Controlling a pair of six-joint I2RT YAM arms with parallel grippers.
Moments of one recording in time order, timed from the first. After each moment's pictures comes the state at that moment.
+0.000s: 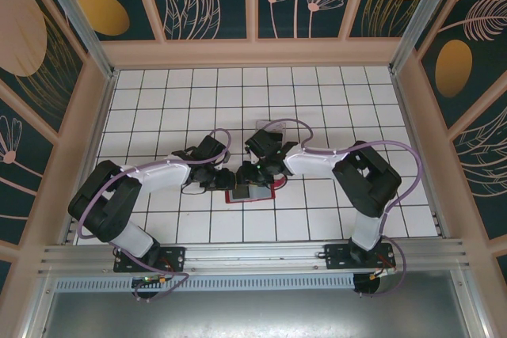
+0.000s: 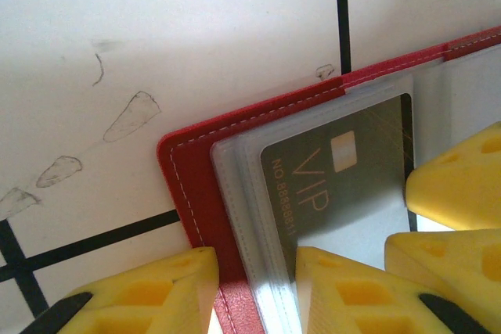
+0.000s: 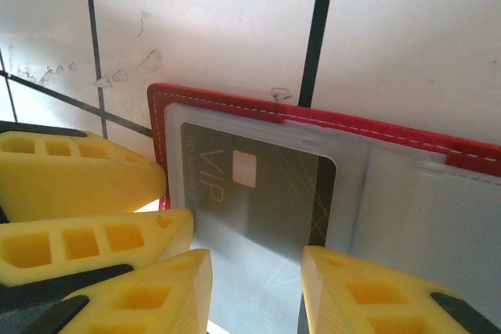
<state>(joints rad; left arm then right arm) -0.63 1.57 0.75 -0.37 0.28 -0.58 0.86 1.81 1.04 -0.32 -0.36 0.78</state>
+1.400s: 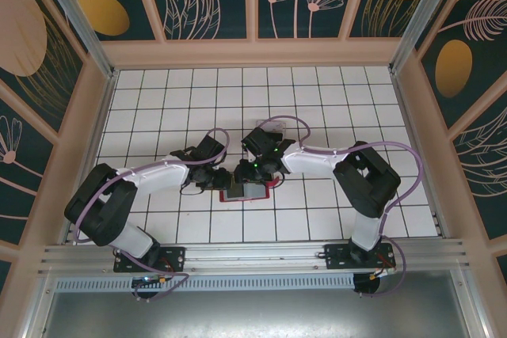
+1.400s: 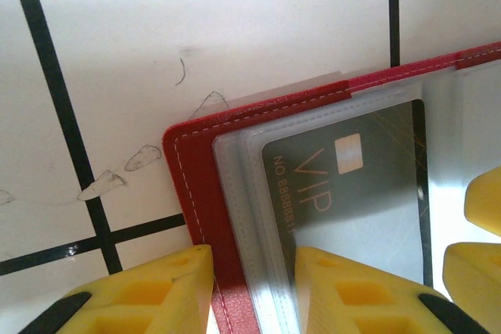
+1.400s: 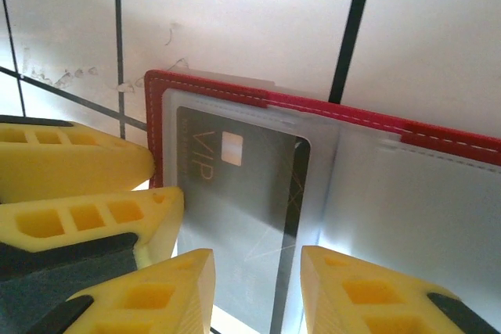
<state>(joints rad) -0.63 1.54 0.75 -0.43 0.18 -0.58 0.88 1.81 1.09 -0.36 -0.33 0.76</state>
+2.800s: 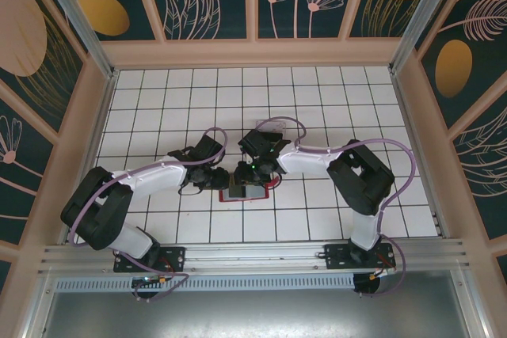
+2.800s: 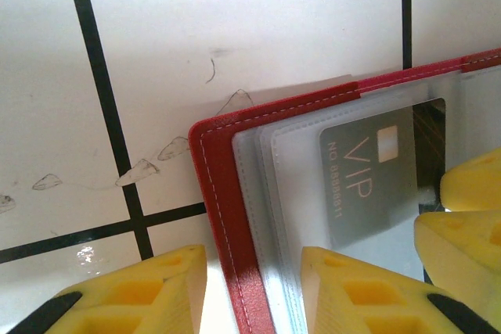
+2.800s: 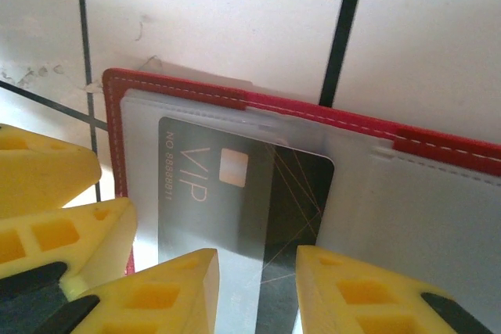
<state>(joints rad) -0.63 1.51 0.75 -0.46 0.15 -0.58 0.89 1.85 1.12 -0.40 -0.30 0.75</state>
